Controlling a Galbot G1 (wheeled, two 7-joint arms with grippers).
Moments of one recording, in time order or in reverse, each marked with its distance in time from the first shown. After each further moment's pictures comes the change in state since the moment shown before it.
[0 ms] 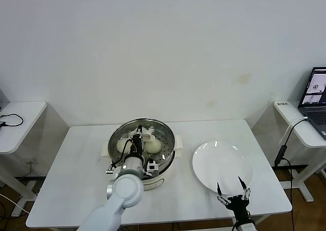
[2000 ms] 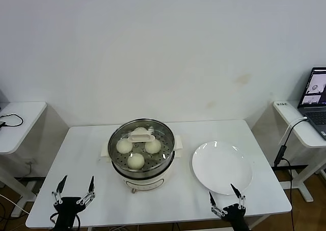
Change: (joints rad) left arm 0.936 -0.021 -0.697 -0.307 -1.504 -0.688 -0.508; right arm -0.180 -0.190 -0.127 0.185 0.243 -0.070 0.016
